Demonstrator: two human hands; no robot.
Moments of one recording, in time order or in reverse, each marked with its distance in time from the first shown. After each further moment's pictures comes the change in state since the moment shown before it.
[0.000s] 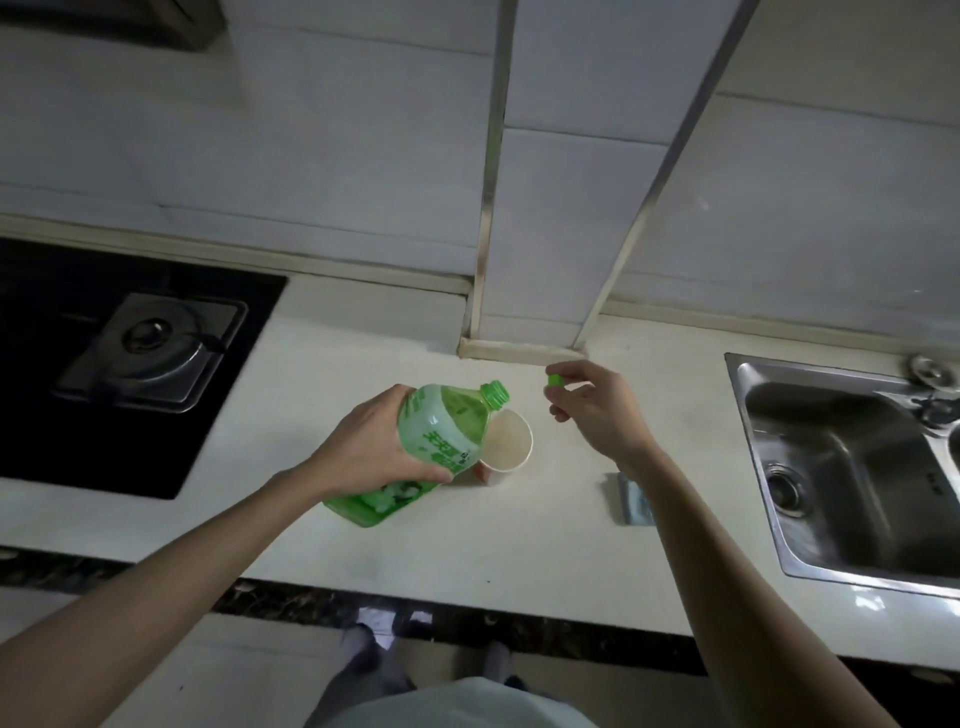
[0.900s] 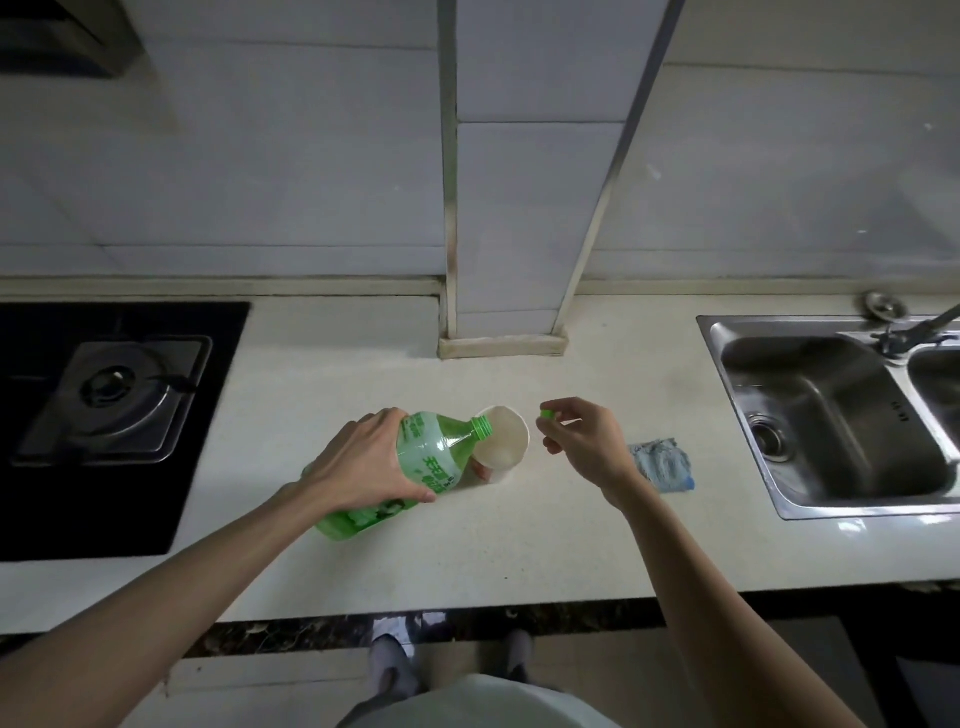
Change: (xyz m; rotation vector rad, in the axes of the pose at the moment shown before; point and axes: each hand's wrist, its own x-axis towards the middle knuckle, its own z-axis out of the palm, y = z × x) left_hand 0.025 -0.029 0.006 0.416 -0.125 0.079; right_hand -0.024 0.043 0.032 0.082 0.131 0.163
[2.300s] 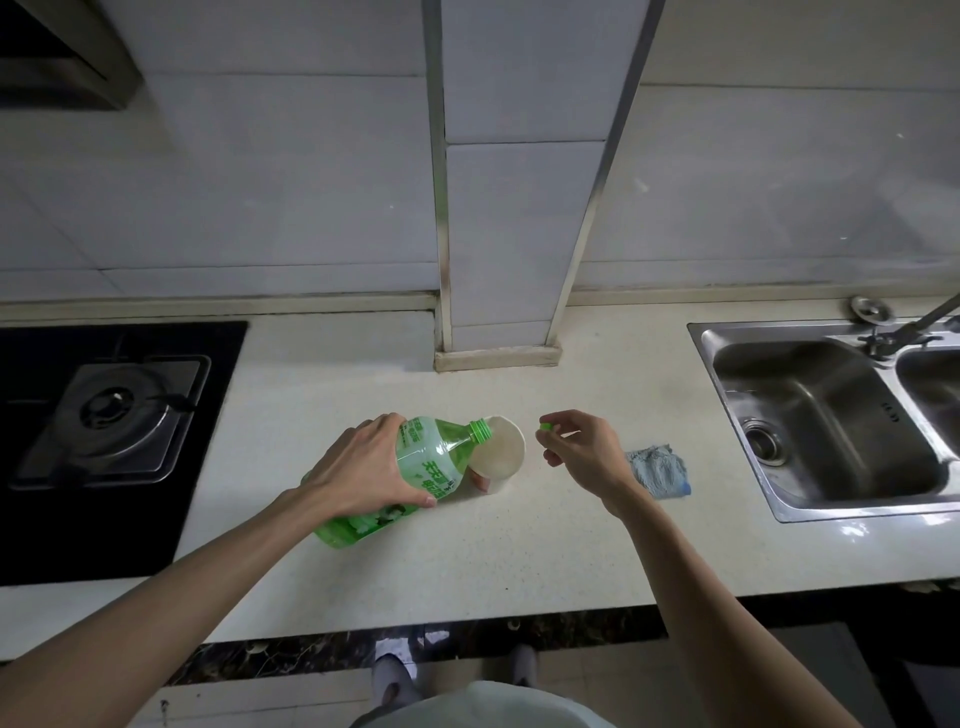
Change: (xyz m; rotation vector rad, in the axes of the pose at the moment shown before) left_hand 0.006 -0.001 -0.003 0.035 0.028 0.038; right_hand -0.004 0.004 -0.005 -0.006 -0.002 0.018
